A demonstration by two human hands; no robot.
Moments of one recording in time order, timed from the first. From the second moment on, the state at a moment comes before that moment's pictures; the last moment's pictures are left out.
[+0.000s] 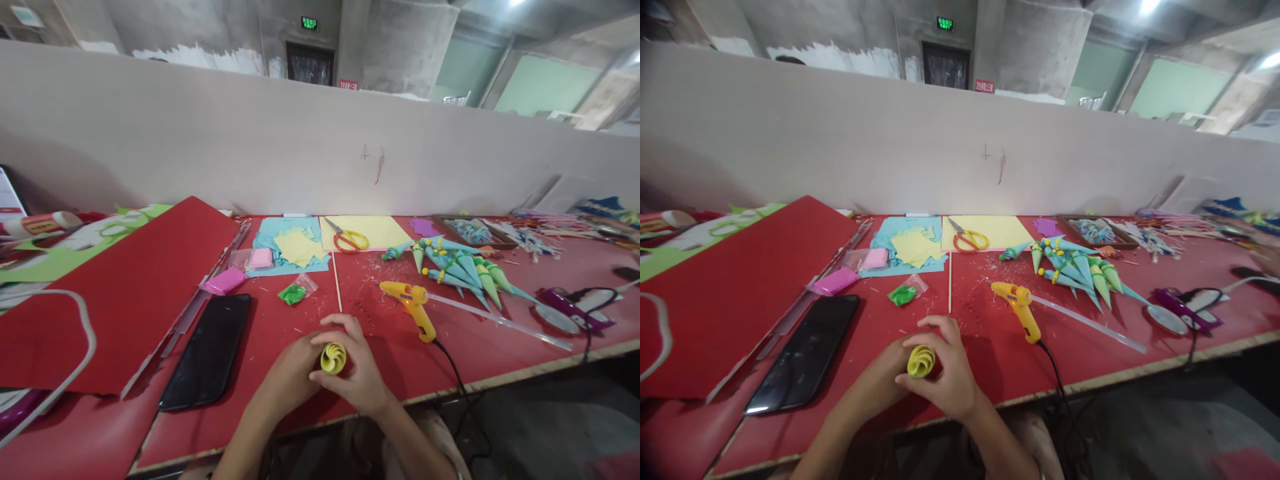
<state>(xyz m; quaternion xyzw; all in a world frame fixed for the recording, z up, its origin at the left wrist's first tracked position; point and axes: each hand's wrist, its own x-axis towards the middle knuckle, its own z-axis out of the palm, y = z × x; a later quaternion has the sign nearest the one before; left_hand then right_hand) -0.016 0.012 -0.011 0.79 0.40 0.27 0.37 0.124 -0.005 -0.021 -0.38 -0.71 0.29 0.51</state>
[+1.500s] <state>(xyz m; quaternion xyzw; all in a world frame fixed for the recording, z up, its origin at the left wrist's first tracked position) -0.029 0.027 0.004 0.46 0.45 0.59 0.48 0.205 -0.024 -0.026 -0.63 -0.62 0.22 0.41</state>
